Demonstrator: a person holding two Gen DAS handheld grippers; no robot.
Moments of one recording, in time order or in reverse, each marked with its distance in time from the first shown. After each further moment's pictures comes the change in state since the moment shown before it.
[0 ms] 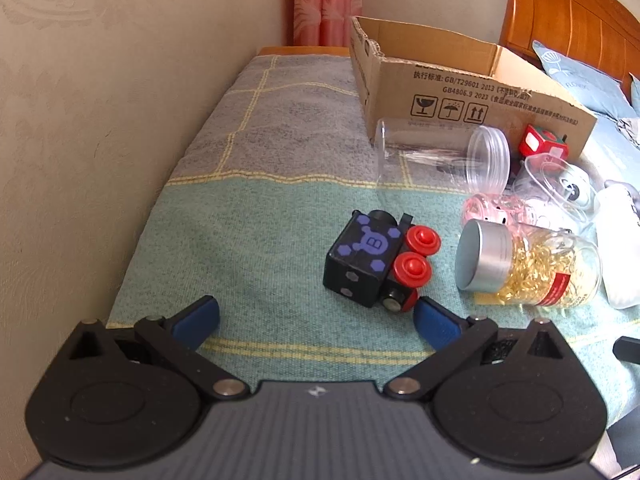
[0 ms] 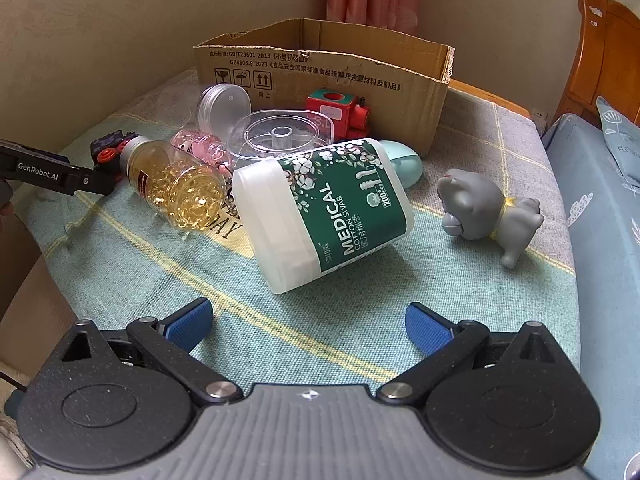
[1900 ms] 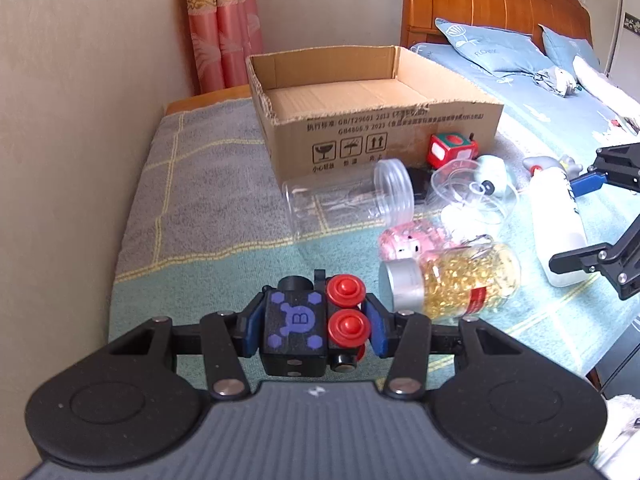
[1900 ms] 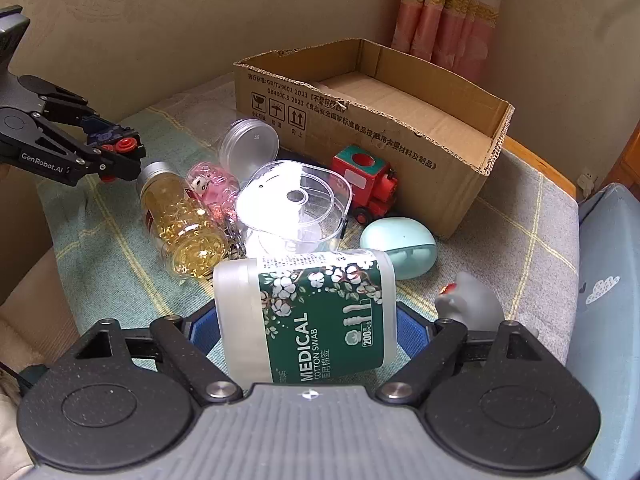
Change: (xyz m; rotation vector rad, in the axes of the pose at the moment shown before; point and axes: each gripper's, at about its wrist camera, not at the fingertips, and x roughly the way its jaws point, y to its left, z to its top) left arm -0.029 -0.027 0.036 0.264 -0.031 -0.159; right arm -0.002 -0.014 0.062 -0.211 0.047 0.109
